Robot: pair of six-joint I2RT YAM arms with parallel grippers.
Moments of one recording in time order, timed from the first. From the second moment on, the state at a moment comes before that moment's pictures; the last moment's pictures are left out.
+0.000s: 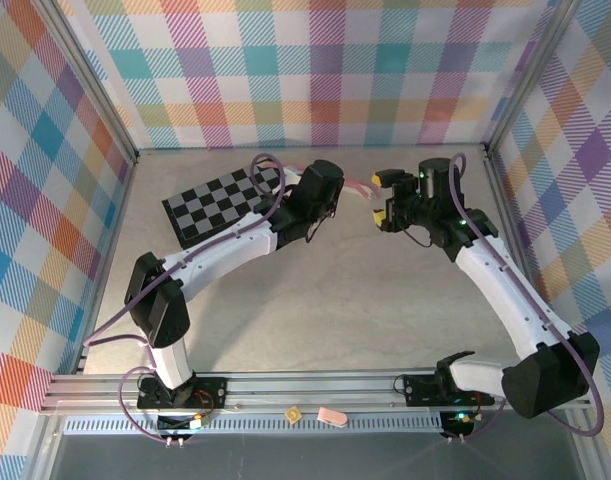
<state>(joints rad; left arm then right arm) -0.84 1.78 1.61 -0.31 -0.45 -1.80 0.36 1.23 1.18 -0.47 -0.24 1.73</state>
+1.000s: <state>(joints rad) -0.83 1.75 1.49 -0.16 -0.43 -1.85 0.32 1.38 1.14 -0.25 -0.21 1.90</state>
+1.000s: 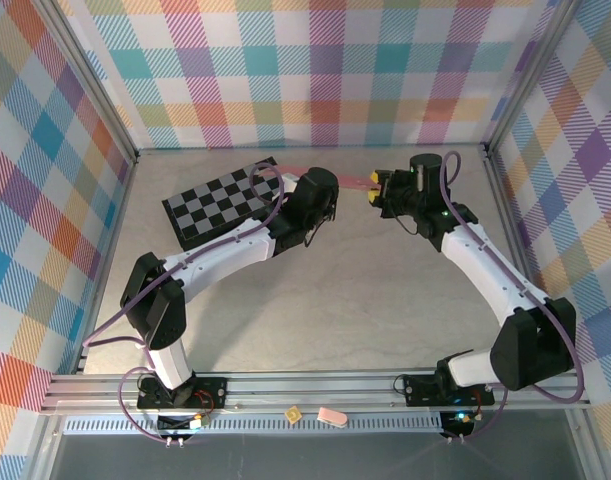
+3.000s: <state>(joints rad) -0.73 1.26 0.89 0.13 -0.01 0.18 0.04 1.54 1.79 -0.94 -0.40 1.72</state>
